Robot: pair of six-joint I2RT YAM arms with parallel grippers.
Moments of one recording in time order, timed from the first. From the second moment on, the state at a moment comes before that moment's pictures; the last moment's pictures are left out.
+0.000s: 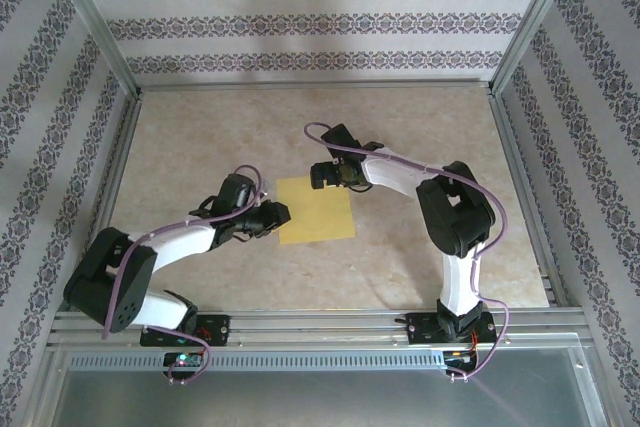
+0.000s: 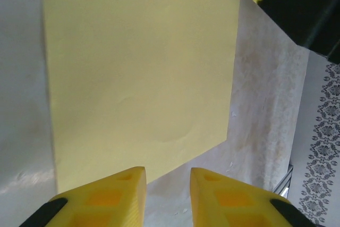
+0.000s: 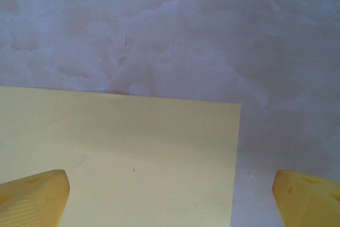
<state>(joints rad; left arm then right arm) -0.44 1.41 0.55 0.07 0.48 -0.92 0.58 1.96 1.35 -0.50 0.05 0.46</state>
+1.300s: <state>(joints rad) -0.47 1.61 0.60 0.07 0.42 -0.91 0.62 2.01 1.35 -0.52 0.04 0.46</state>
